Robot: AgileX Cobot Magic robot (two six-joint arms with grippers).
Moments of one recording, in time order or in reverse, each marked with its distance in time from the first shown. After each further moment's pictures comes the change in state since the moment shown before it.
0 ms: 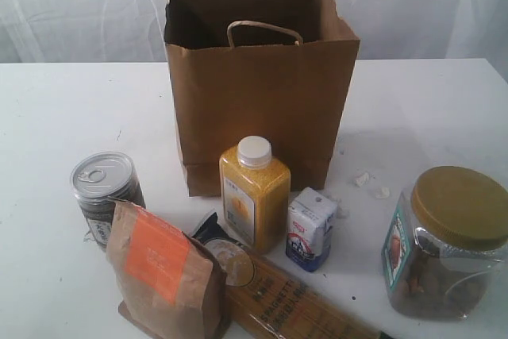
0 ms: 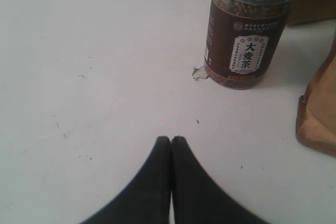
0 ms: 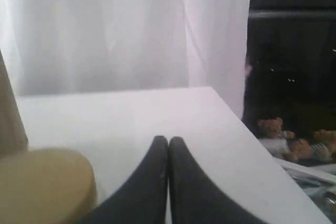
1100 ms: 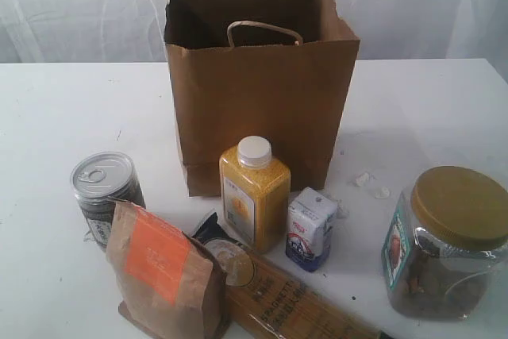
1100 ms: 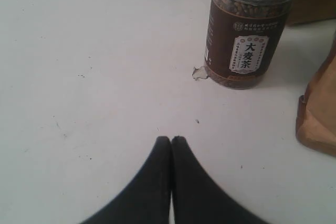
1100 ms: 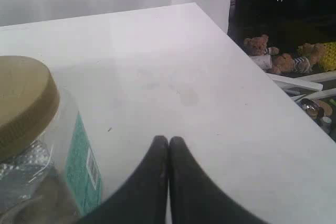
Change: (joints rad) left arm 0.000 0.000 0.000 0.000 0.000 0.000; right arm 0.000 0.000 0.000 -0.043 0.294 0.082
